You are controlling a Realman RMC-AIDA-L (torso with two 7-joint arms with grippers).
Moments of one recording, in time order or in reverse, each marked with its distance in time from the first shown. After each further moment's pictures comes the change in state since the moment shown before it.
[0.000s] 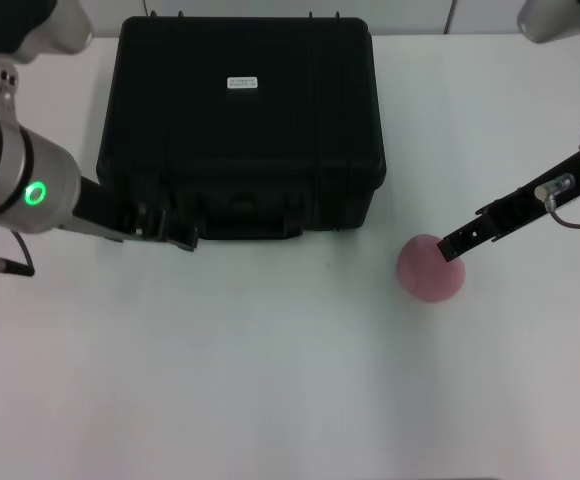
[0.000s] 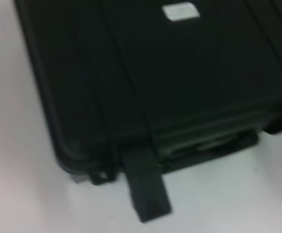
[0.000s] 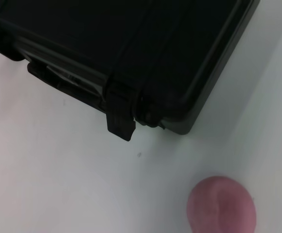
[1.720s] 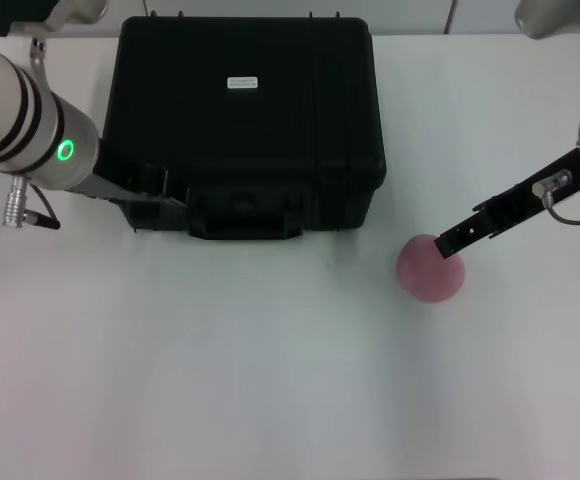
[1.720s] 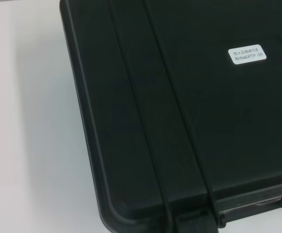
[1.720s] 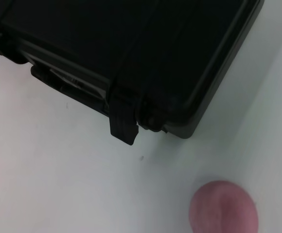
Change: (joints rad) left arm -0.139 -0.003 -0.024 -0.246 0.081 0.143 -0.029; right arm 0.008 -0.002 0.000 0.004 0.007 -0.003 -0.002
